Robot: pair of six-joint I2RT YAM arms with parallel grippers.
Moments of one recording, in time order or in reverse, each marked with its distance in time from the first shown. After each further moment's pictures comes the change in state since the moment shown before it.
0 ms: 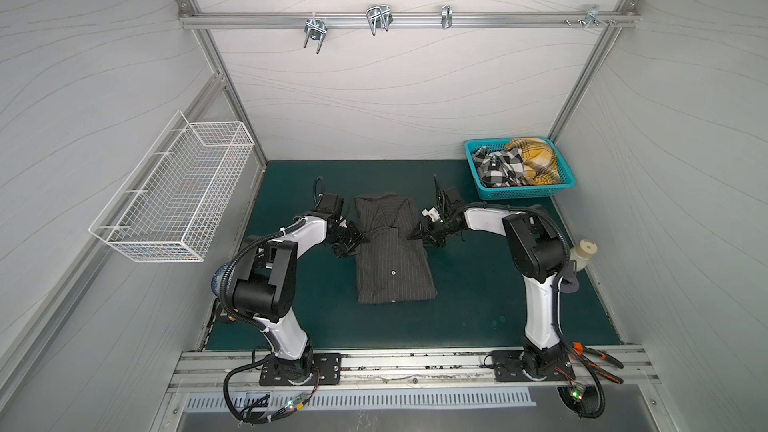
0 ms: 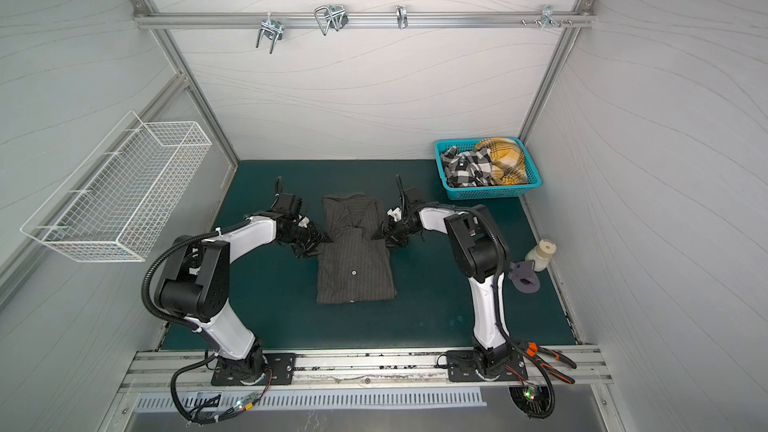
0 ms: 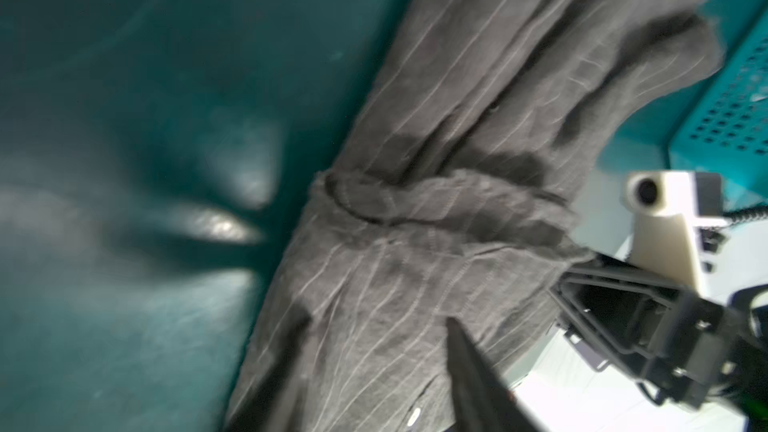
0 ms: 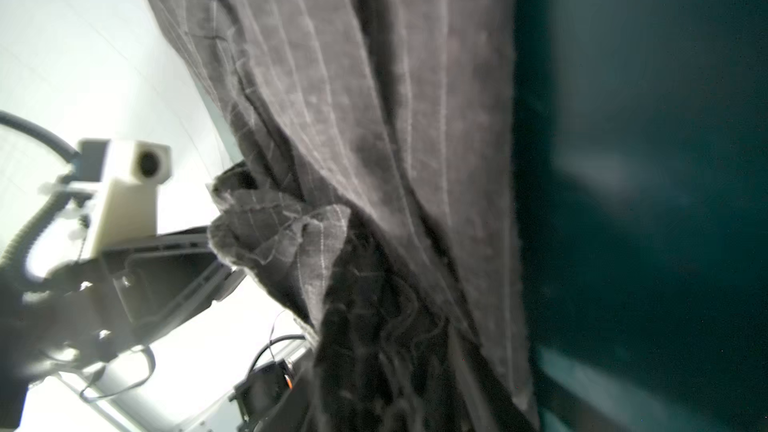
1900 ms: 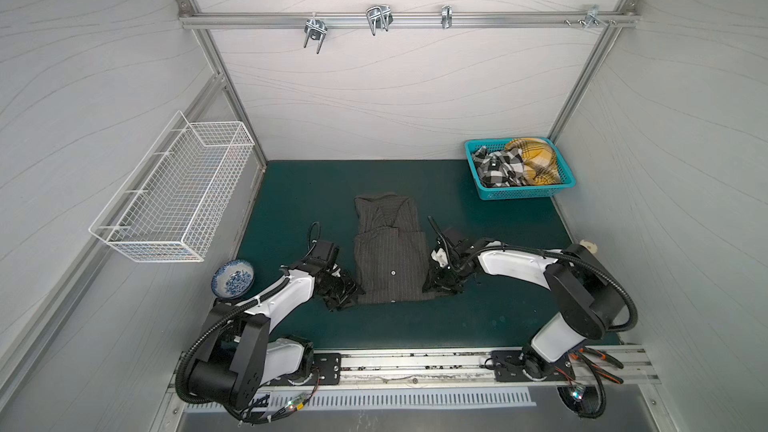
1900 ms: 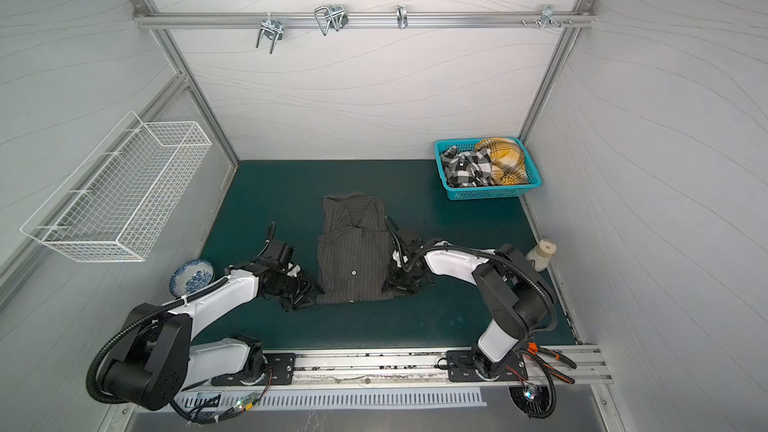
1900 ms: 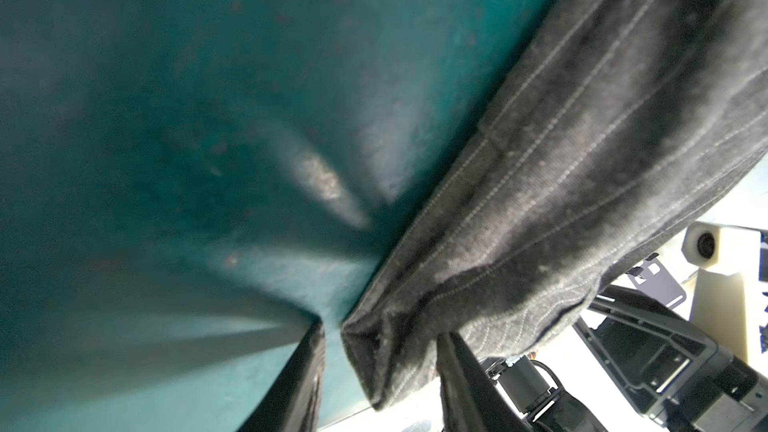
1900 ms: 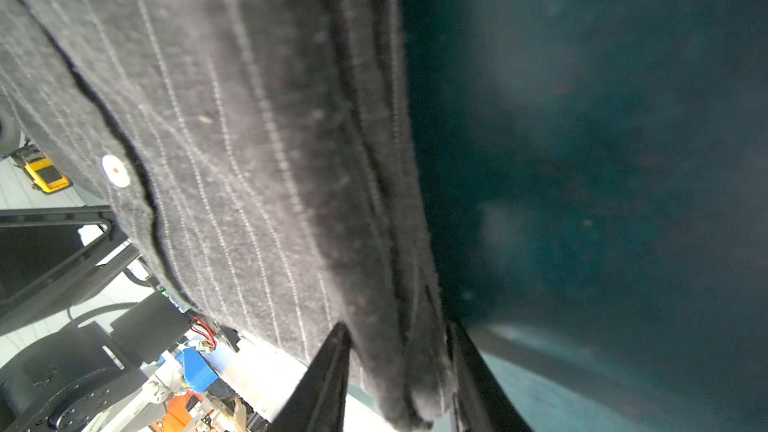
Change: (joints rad) left arm -0.098 -0.447 -0.516 -0.012 0.025 -0.139; right arm 0.262 -0.481 -0.503 -0.122 0.325 0.059
